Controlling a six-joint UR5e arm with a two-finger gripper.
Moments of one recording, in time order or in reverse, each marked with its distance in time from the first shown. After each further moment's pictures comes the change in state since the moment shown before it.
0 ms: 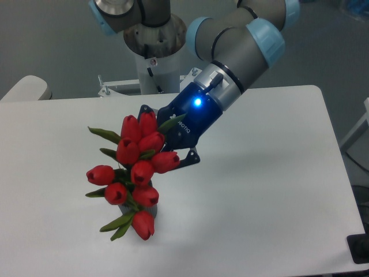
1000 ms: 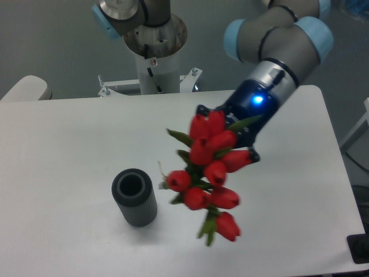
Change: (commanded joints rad) arm 0.195 -0.118 0.067 0.005 -0.121 0.001
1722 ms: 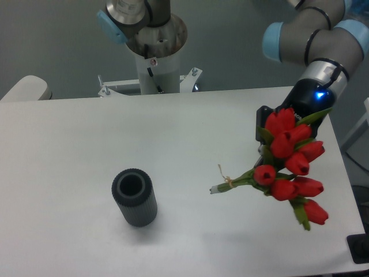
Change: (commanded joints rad) arm 0.121 -0.002 -0.058 0.005 -0.020 0.115
